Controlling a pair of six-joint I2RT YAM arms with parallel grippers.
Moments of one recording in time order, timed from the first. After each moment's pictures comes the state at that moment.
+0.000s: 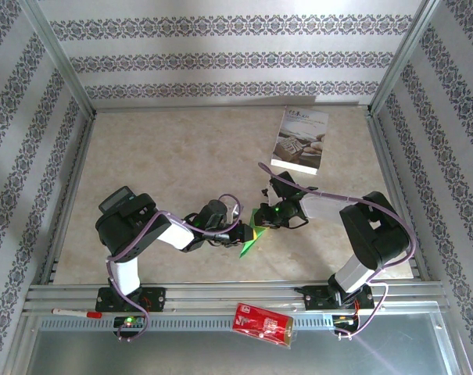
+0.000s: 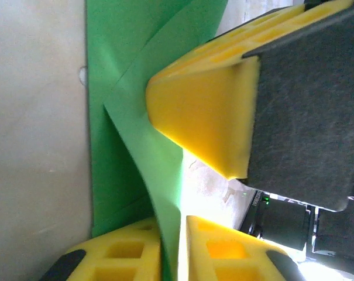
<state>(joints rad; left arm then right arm) -0.82 1.85 0.58 0.67 0.54 -1.10 0.50 1.63 0.75 -0.32 -0.50 0.57</state>
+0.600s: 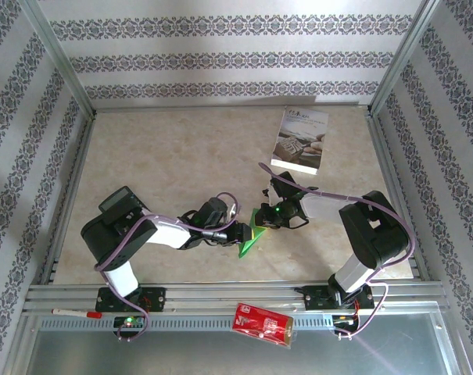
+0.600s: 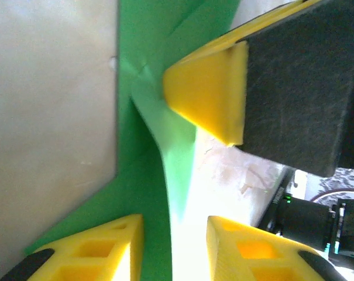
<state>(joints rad) -0.82 1.72 0.60 0.41 0.48 -1.02 0.49 1.64 0.74 -0.32 -0.51 0.57</state>
